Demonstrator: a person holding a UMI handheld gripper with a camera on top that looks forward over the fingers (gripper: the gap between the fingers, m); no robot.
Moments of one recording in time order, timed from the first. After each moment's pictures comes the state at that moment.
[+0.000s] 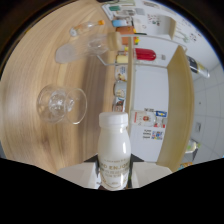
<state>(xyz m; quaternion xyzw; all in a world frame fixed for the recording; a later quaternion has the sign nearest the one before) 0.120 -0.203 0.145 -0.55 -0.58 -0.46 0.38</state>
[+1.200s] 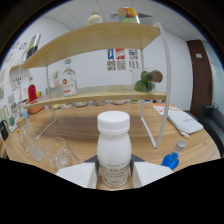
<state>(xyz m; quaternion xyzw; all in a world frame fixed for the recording) 0.148 -0.224 0.055 -0.84 0.00 0.03 0.55</state>
